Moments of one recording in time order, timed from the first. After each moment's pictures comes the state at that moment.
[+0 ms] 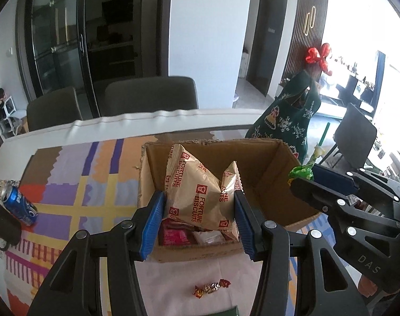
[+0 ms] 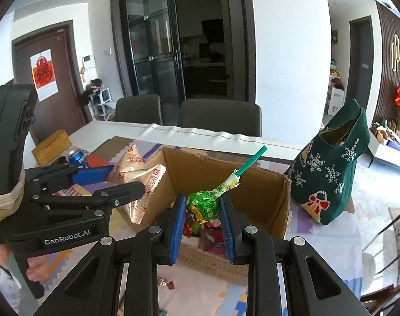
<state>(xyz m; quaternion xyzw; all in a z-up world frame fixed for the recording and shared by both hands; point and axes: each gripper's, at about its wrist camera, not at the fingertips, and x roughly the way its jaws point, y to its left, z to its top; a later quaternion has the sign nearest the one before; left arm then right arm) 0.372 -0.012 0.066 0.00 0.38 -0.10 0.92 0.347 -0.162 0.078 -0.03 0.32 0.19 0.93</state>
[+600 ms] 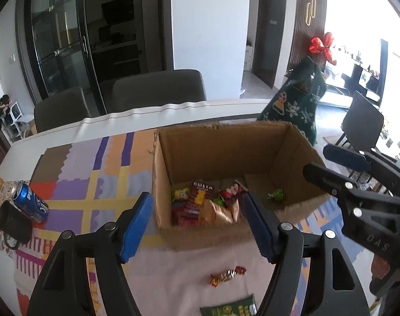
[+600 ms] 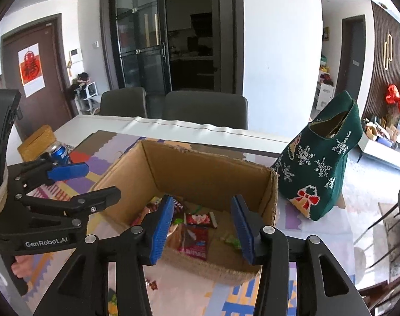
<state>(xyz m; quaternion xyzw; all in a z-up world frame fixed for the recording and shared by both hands) 0.349 -0.005 0.058 0.03 0.39 -0.09 0.92 0.353 -0.165 0.065 -0.04 0.33 0.16 0.93</state>
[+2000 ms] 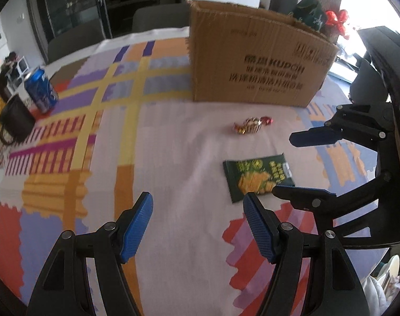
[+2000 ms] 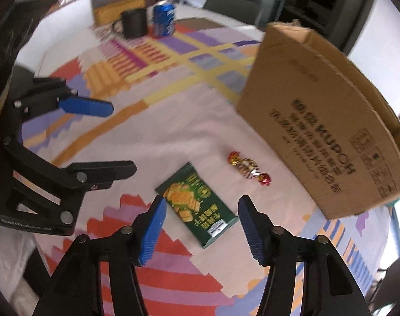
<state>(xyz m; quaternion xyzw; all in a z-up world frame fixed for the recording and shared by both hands) 0.199 0.049 -0.063 0.01 0.50 -0.06 0.87 0.238 -0.056 -0.054 -0.27 0.46 0.34 0.77</state>
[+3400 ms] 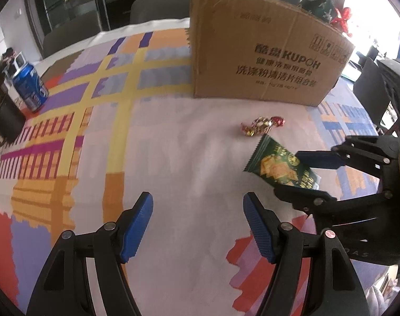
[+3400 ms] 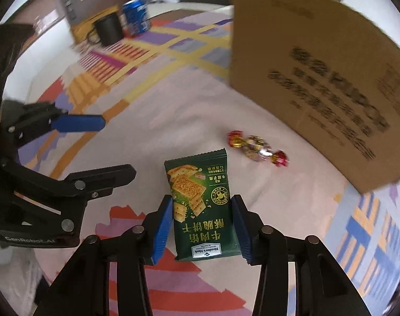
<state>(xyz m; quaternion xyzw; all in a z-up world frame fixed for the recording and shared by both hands) 0.229 0.043 -0.078 0.01 0.50 -0.06 0.86 0.263 -0.072 -0.088 -0.16 0.51 0.31 0.79</state>
